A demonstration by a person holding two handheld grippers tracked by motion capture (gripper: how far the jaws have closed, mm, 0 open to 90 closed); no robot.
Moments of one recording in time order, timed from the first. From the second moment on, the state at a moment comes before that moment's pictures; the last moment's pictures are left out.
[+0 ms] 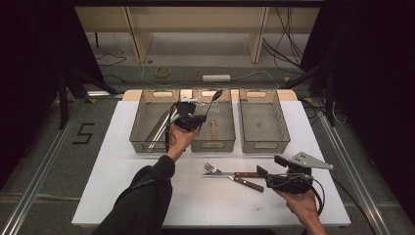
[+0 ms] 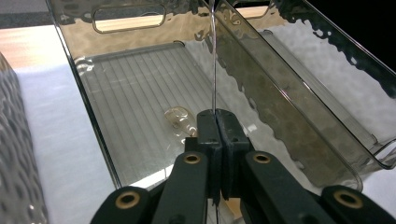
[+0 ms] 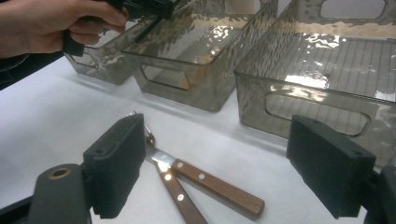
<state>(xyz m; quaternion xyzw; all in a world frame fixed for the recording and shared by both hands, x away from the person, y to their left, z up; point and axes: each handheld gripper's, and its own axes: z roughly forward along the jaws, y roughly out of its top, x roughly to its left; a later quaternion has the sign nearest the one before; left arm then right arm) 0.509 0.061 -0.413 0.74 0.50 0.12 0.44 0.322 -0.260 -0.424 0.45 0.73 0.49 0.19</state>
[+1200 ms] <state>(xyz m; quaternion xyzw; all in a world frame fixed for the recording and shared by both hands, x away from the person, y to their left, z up) 0.439 0.128 -0.396 0.74 0.44 0.09 0.50 0.324 -0.255 -0.426 0.43 0.75 0.48 0.17</state>
